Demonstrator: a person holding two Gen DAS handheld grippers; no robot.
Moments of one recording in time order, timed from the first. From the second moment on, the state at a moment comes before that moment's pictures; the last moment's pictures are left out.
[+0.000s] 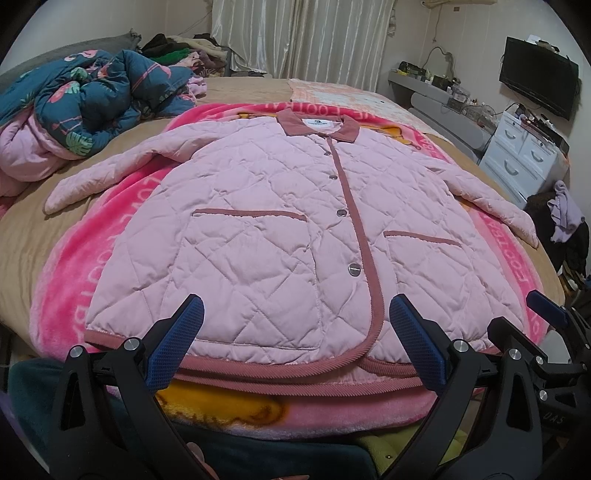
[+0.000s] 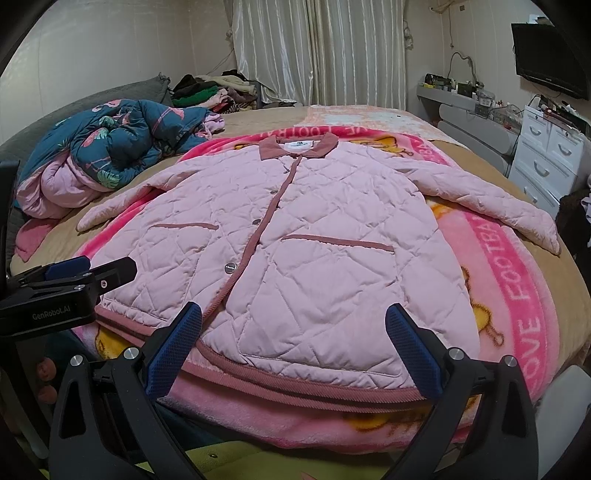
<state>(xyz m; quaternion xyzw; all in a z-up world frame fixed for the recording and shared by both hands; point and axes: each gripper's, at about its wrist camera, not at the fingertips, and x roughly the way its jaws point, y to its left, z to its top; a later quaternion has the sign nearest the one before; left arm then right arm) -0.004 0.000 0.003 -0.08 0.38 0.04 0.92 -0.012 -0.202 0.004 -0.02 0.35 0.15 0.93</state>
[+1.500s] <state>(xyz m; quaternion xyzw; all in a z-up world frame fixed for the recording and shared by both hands) 0.095 -0.001 0.048 -0.08 0.38 0.06 0.92 0.117 -0.223 0.042 0.04 0.34 0.18 0.92</state>
